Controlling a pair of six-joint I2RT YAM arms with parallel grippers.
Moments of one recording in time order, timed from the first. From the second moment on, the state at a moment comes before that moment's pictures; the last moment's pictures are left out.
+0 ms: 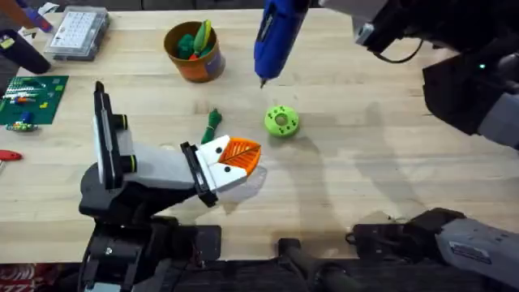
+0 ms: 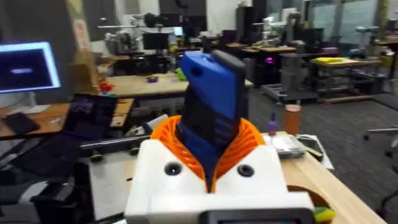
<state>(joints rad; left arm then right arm) -0.09 0.00 0.01 -0.10 1.03 -0.07 0.37 1.24 0.81 0.98 -0.98 0.51</state>
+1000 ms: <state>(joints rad) -0.09 0.00 0.01 -0.10 1.03 -0.07 0.62 1.24 0.81 1.00 -1.01 0.48</state>
